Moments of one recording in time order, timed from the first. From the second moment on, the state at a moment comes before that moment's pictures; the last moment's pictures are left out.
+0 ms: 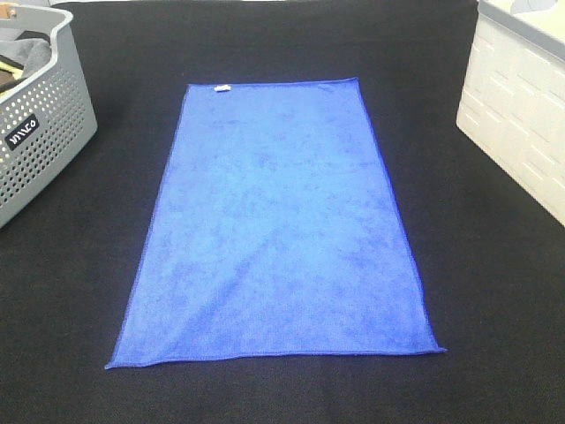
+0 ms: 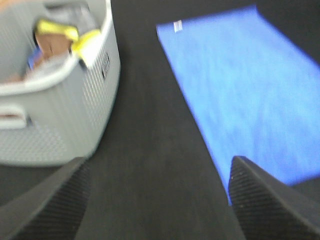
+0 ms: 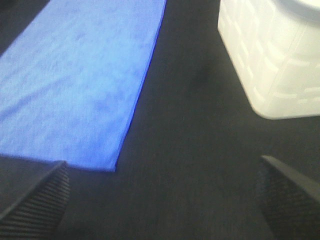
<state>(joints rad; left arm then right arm) 0.00 0.07 -0.53 -0.19 0.91 0.18 0.00 0.04 -0.52 0.15 1.03 -0.19</state>
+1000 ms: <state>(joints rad) 0.00 1.21 -0.49 -0.78 0.65 0.42 0.00 1.10 -0.52 0.26 0.68 -0.12</state>
